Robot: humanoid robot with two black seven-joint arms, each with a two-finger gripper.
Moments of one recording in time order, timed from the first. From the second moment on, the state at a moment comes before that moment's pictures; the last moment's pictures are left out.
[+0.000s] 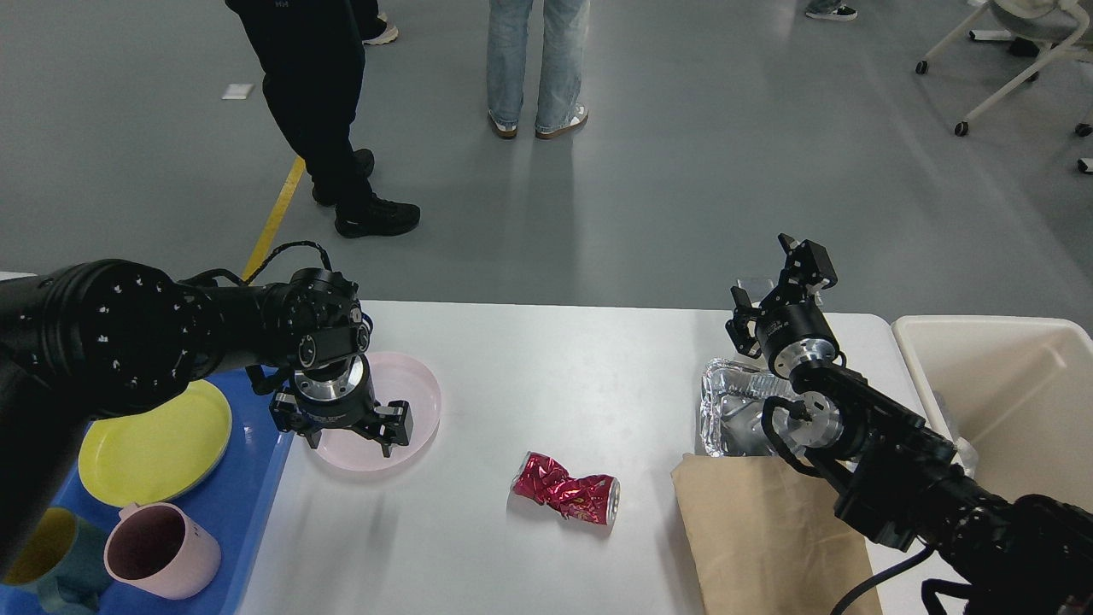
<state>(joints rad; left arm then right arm) -1.44 0.03 1.11 -0.74 0.05 -0.68 0.27 0.71 -0.09 0.61 0.45 -0.04 0.06 0.46</state>
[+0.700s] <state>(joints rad) -1.28 0.25 0.94 -0.74 -0.05 -0.46 0.27 0.71 -0.09 0.61 0.45 -0.04 0.06 0.46</state>
